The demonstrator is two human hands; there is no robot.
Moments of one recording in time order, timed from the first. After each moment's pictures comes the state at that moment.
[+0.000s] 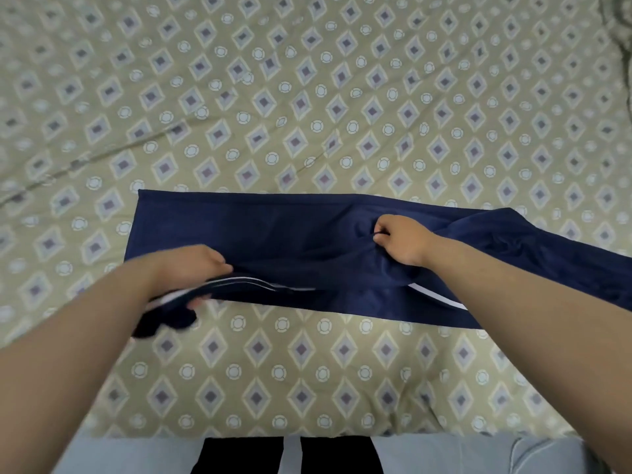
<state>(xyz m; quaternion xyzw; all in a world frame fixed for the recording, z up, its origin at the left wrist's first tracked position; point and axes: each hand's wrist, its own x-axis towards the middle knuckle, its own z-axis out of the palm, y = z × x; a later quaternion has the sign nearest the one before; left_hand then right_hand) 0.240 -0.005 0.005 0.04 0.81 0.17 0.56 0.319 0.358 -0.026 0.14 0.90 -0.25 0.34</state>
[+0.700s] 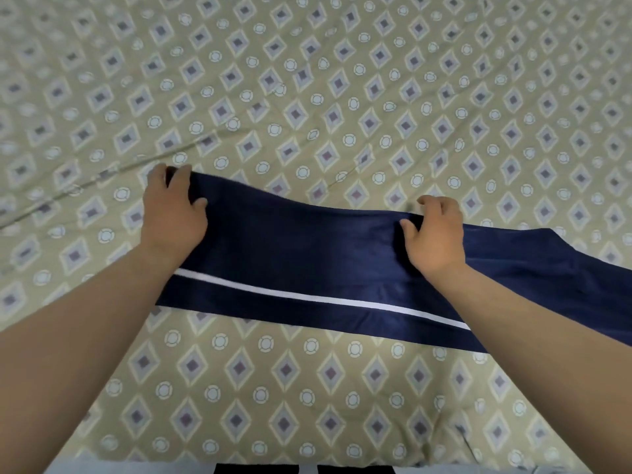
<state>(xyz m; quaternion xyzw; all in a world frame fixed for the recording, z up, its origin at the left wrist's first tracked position) 0.163 -0.043 -0.030 0.01 0.97 0.21 0.11 0.302 0.331 -0.043 0.24 0.95 -0.20 0.02</state>
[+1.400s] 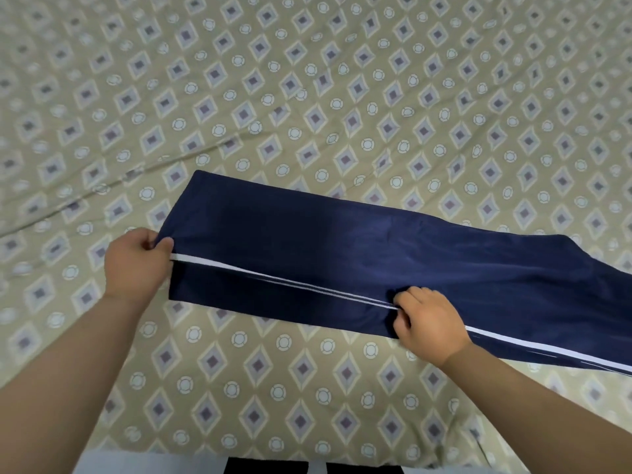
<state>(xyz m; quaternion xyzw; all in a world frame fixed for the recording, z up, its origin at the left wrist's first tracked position) 0.207 -0.130 -0.033 -0.21 0.91 0.34 0.09 0.402 0.281 -0.051 -0.03 0.99 -0.13 0.08</state>
